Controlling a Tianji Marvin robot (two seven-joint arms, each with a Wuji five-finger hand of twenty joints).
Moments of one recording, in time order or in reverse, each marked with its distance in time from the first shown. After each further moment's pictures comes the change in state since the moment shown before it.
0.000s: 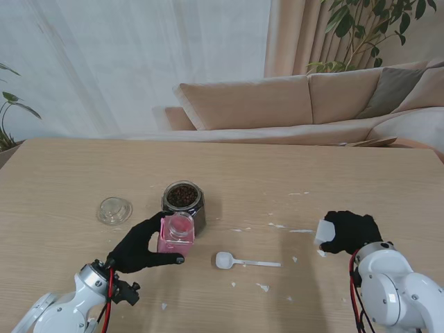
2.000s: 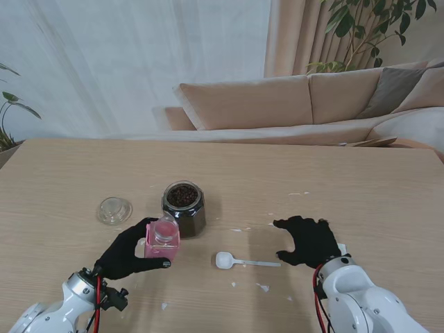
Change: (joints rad) left arm 0.035 -0.005 -0.059 0.067 -0.013 -0.063 0.015; right arm 0.018 0.003 -0.208 0.031 -0.010 -0.095 -0.162; left_hand 0.000 0.000 0.000 0.000 0.000 0.000 0.000 0.000 0.000 0.000 0.000 0.000 0.000 0.000 -0.003 0.000 0.000 0.000 -0.005 0.000; right_hand -0.145 0.176 -0.047 0.054 -0.167 -0.146 -0.286 -0.108 -0.234 -0.039 -0.143 -0.160 -0.231 -0.063 -0.208 -0.107 -0.115 -0.036 -0.147 -0.045
